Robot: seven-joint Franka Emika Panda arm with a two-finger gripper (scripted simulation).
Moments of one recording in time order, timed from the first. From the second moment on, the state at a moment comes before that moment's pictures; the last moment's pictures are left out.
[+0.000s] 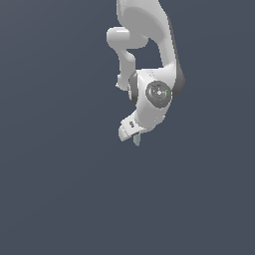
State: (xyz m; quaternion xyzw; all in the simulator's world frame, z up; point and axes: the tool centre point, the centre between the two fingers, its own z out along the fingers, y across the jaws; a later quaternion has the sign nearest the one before) arm -0.051 0.053 0.133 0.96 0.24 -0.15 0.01
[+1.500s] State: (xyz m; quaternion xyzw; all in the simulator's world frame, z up) arm -0.050 0.052 0.109 0.96 0.25 -0.13 0.01
